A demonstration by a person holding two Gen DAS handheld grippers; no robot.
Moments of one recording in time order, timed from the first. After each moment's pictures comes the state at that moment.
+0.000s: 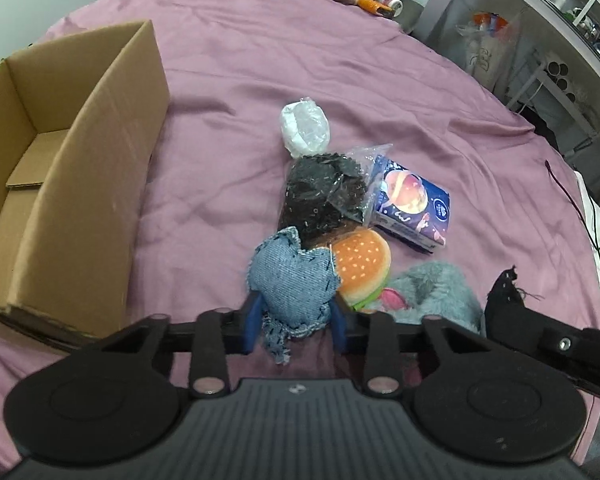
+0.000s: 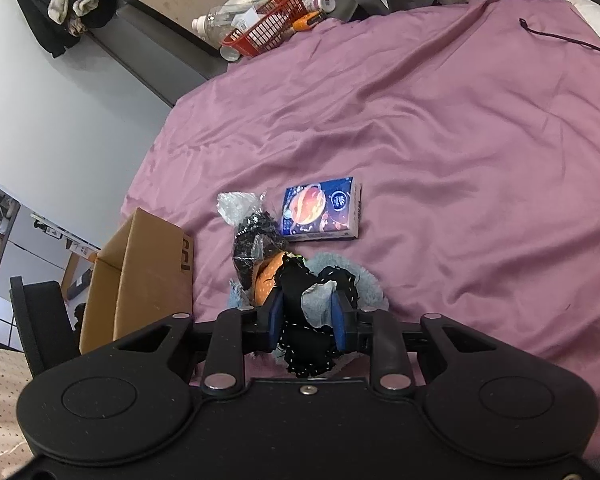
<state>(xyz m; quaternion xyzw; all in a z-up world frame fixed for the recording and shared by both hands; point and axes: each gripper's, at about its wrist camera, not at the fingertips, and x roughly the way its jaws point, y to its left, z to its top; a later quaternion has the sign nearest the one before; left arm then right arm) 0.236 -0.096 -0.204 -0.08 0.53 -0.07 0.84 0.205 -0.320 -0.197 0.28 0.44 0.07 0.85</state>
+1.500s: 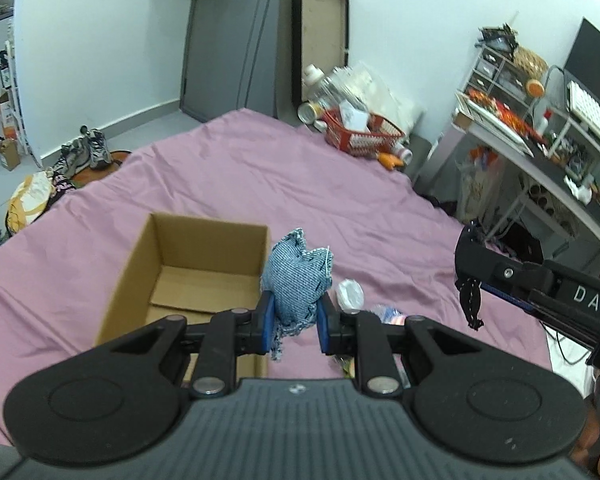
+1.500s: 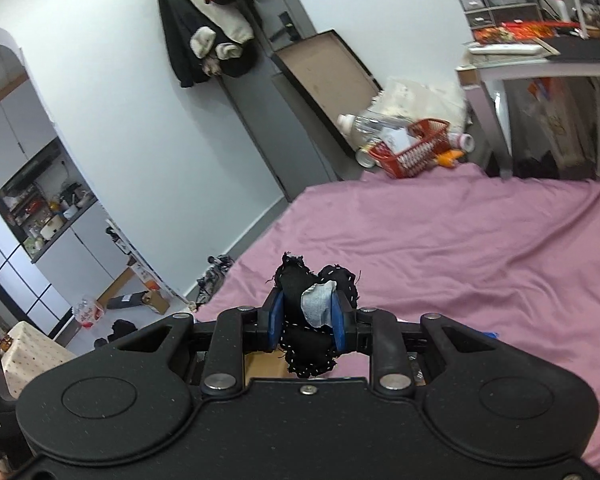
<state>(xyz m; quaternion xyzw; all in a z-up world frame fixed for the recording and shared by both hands) 0.181 -0.001 -0.038 -0.11 0.38 -0.03 0.92 0.208 -0.237 -0.068 0.19 0.28 0.17 0.93</state>
